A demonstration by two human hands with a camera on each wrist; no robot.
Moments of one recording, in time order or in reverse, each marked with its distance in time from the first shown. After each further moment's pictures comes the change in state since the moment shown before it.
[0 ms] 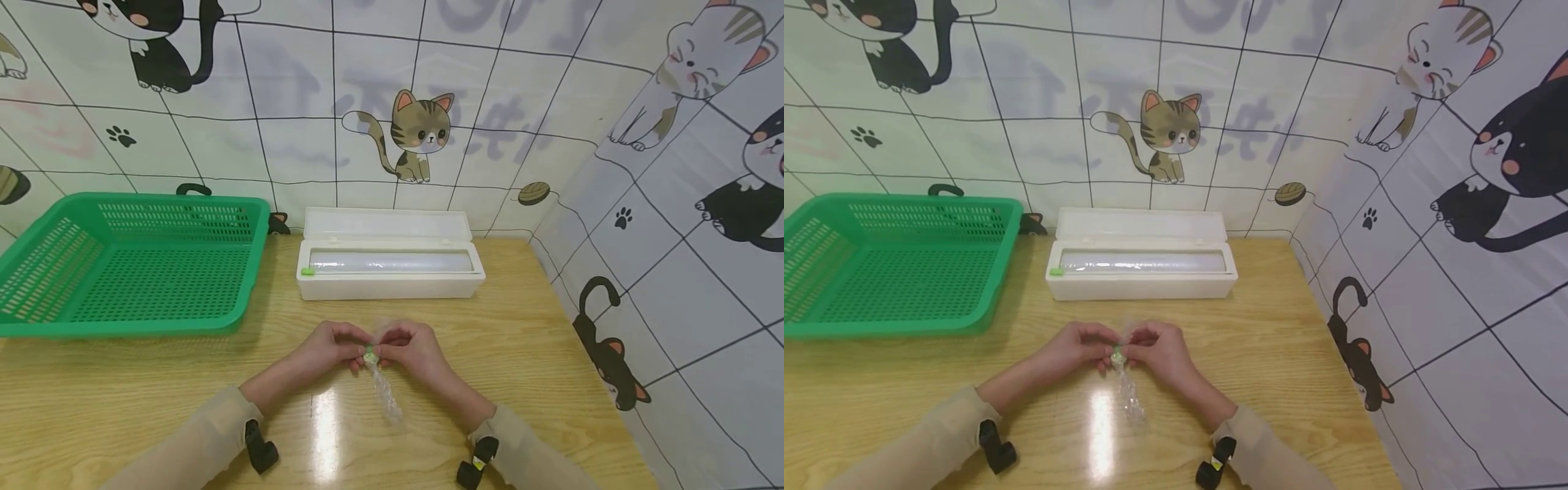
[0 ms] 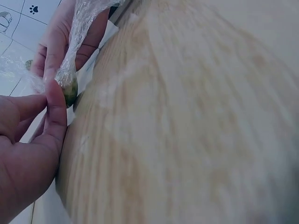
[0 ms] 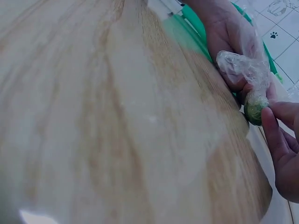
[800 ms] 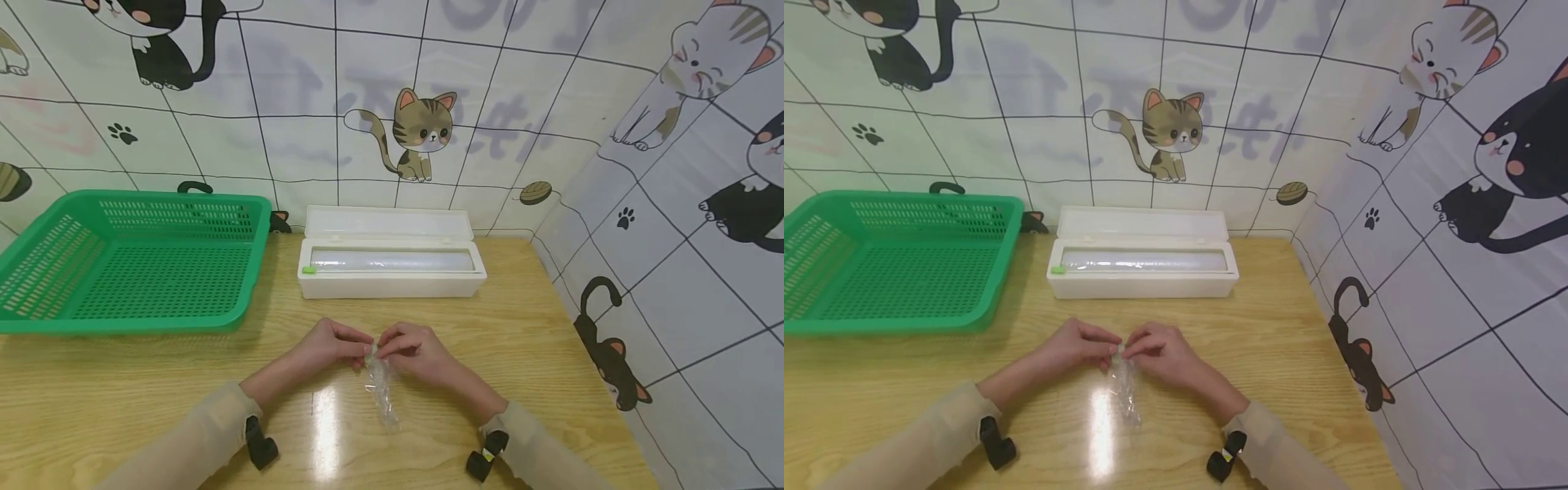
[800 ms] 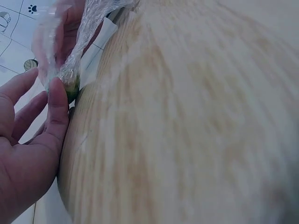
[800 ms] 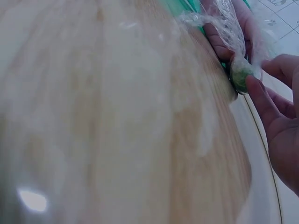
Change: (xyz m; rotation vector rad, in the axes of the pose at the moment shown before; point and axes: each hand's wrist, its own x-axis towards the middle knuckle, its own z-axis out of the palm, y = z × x) left_hand 0.000 0.003 -0.002 0.093 0.053 -0.074; right_hand 0.000 0.006 -0.026 -0.350 -0.263 -0.450
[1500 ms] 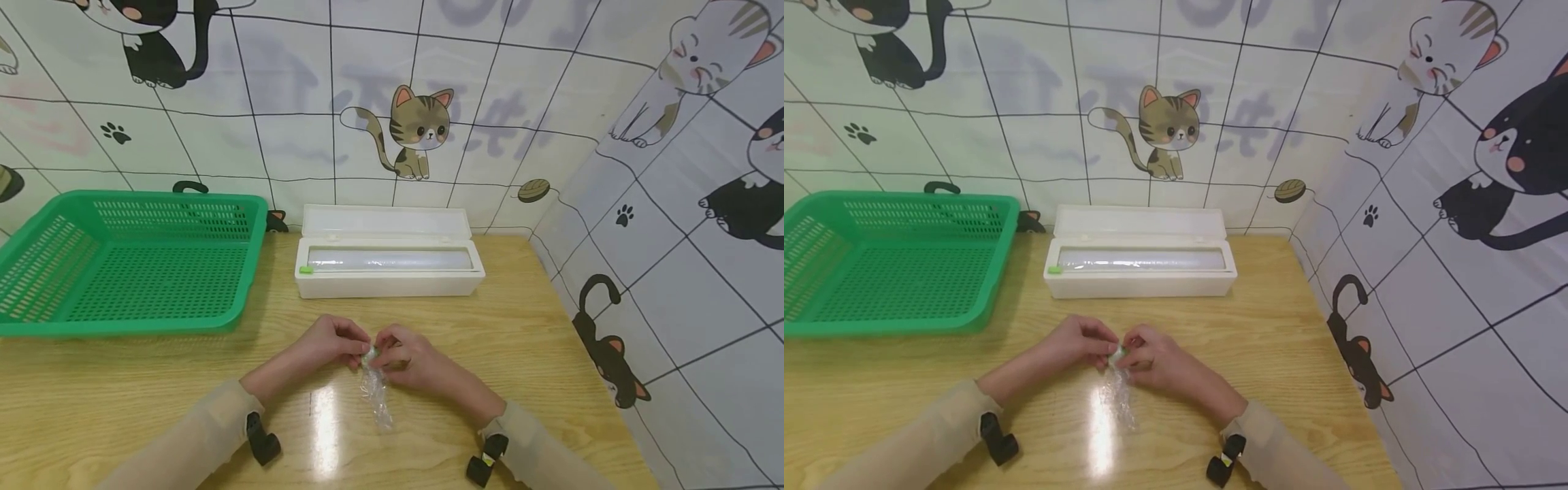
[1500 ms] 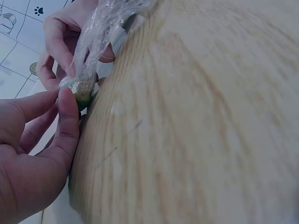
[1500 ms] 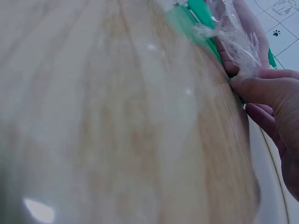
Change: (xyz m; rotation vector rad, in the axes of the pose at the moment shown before) left_hand 0.009 0.000 0.001 -0.098 -0.003 -0.053; right_hand -0.002 0.004 0.002 -0.318 -0.108 -0.297
